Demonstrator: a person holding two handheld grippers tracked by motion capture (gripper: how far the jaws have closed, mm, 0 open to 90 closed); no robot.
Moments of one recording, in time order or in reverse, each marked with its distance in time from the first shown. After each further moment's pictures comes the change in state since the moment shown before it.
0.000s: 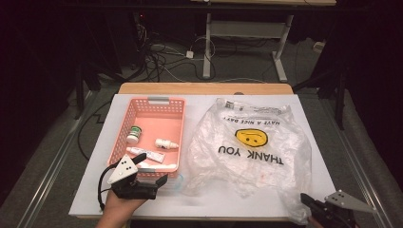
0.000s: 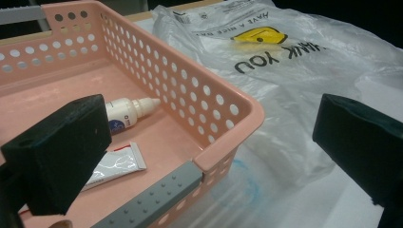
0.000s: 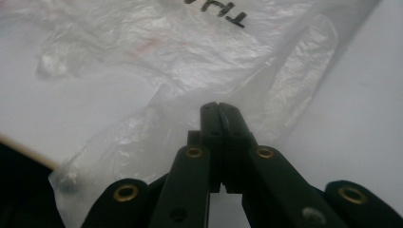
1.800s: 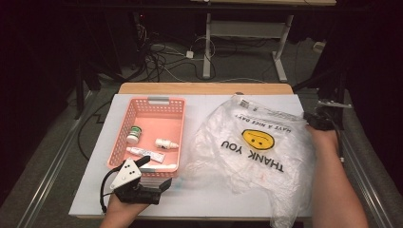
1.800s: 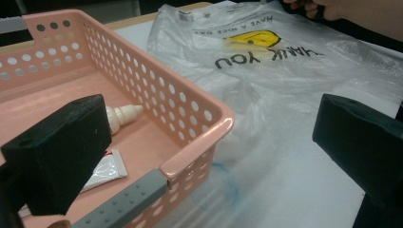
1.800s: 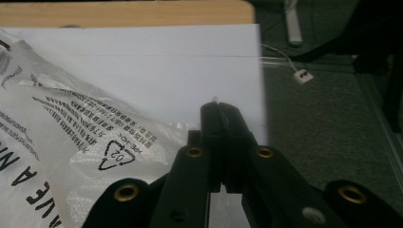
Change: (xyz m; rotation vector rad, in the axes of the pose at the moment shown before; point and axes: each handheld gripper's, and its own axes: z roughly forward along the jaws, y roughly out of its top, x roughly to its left) left arm -0.016 0.004 -0.001 -0.003 -0.021 0.029; right arm -0.180 0.162 0.165 -0.041 -0.262 0.219
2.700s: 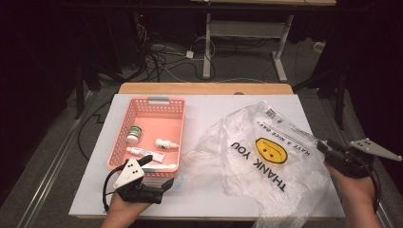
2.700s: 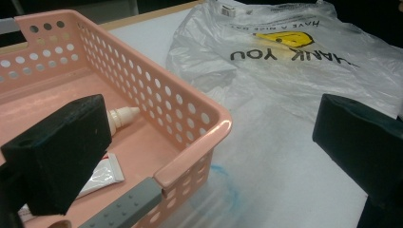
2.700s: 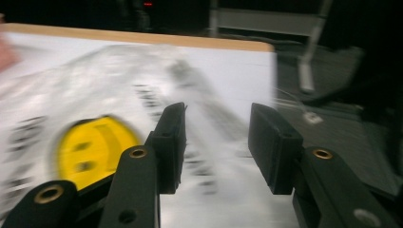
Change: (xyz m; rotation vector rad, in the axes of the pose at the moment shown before) left arm -0.001 0.002 0.005 0.004 -0.003 0.014; right arm 0.038 -0.073 -0.164 -0.207 0.139 -0.130
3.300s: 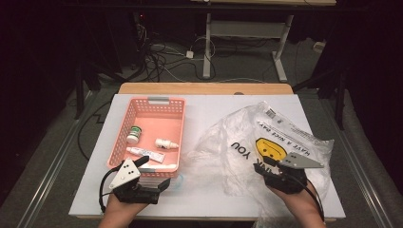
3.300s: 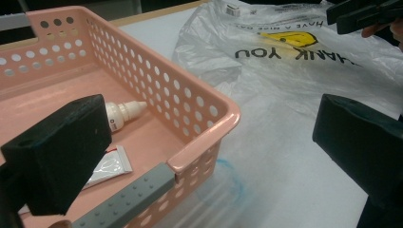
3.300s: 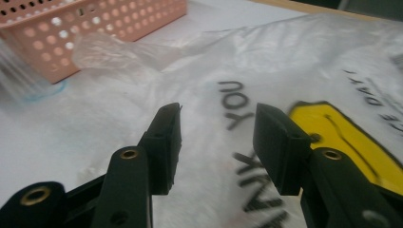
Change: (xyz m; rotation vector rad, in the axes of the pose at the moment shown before) left arm 0.005 -0.005 -0.006 0.001 0.011 -0.010; right arm 0.146 -0.014 0.031 0.107 0.355 -0.172
